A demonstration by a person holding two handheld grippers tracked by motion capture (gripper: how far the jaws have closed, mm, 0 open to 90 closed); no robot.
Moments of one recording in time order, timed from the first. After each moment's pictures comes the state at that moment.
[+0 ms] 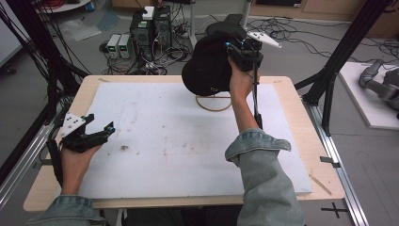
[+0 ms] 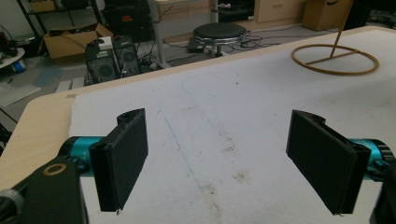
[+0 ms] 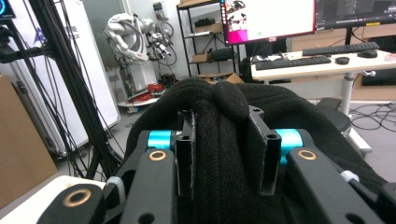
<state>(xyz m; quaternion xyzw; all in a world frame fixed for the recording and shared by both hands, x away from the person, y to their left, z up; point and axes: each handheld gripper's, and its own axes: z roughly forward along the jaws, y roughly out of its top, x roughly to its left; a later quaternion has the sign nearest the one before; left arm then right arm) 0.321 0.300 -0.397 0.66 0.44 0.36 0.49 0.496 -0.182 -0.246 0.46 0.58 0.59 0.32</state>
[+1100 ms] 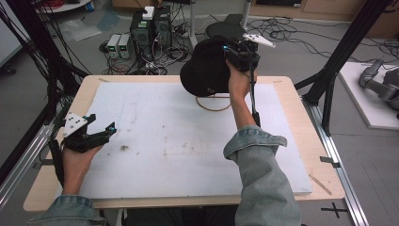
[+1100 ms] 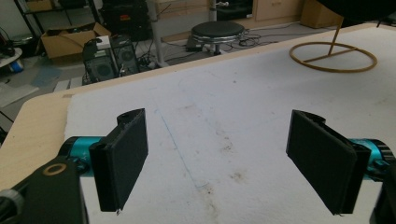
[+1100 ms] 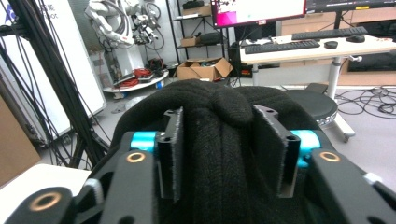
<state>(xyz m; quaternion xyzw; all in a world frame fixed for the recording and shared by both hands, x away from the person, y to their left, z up) 0.322 0.297 -0.398 0.67 0.44 0.36 0.49 0.514 -0.179 -0.261 0.48 0.59 0.56 0.32</state>
